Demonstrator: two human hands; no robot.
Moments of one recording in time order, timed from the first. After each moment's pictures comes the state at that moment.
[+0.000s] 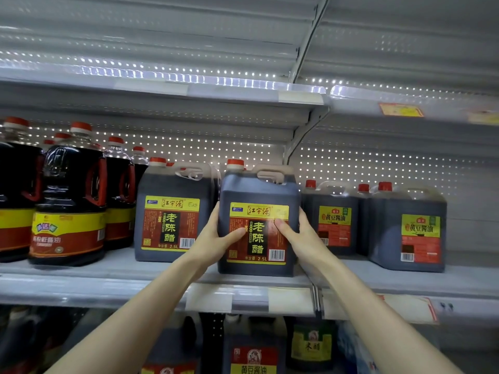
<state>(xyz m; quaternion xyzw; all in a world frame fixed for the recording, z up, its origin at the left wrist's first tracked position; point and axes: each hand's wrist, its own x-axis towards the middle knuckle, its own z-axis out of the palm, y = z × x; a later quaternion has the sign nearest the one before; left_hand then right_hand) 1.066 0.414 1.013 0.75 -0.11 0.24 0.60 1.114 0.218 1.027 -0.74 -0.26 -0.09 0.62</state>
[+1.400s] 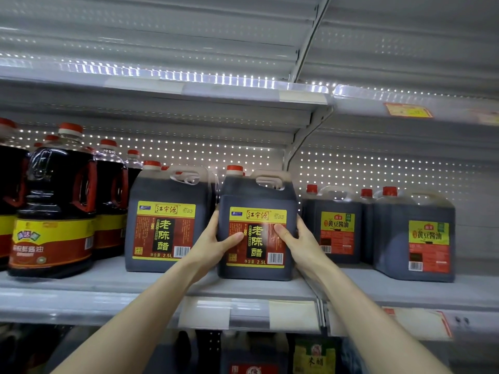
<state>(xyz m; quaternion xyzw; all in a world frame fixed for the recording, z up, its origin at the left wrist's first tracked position) 1.101 0.422 1.013 0.75 -0.11 0.24 0.61 1.153 0.229 1.024 -0.72 -0.24 -0.09 0.64</state>
